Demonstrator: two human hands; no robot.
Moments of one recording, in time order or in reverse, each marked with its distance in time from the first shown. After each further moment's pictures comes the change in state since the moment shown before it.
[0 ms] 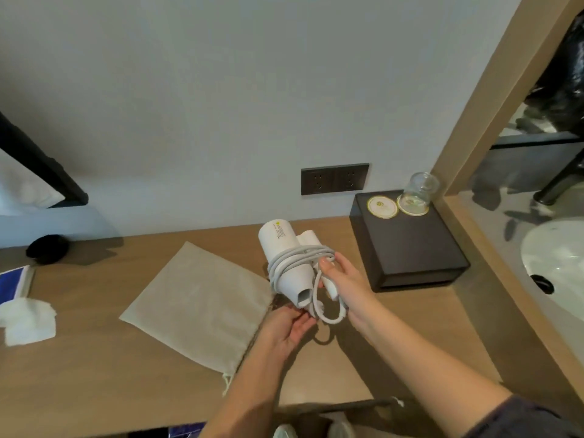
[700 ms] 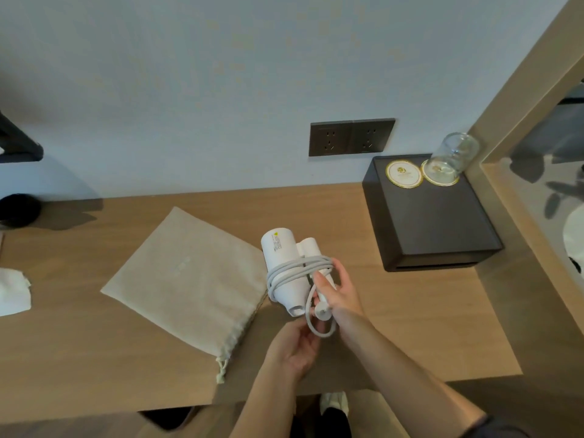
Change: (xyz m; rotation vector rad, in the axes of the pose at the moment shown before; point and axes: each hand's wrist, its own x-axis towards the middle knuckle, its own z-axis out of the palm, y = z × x) left_hand 0.018 -0.042 -0.029 -0.326 0.091 -0.225; right_hand 0.036 0.102 -0.001 0.028 0.064 0.063
